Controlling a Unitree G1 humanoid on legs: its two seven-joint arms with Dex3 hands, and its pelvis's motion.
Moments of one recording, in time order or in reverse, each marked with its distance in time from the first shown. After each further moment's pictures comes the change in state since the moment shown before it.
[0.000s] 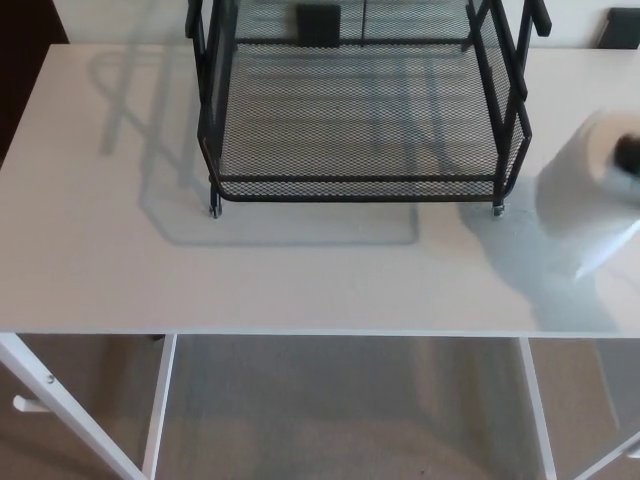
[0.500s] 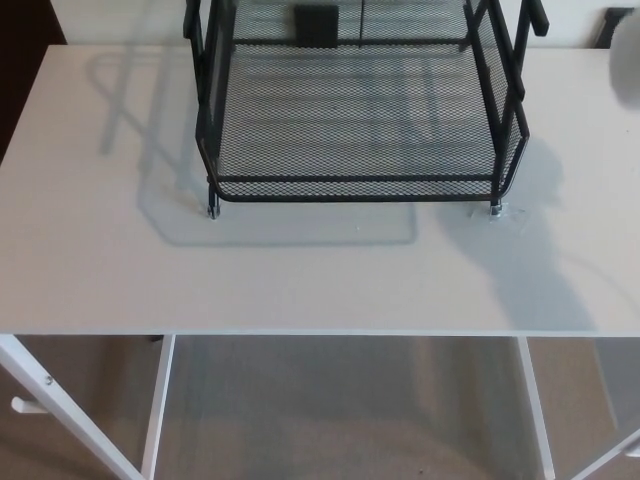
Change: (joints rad) left_arm 0.016 0.001 -0.006 -0.010 0.003 -0.017 -0.001; right_arm -0.127 -0.096 -0.184 -0.150 0.066 0.045 0.128
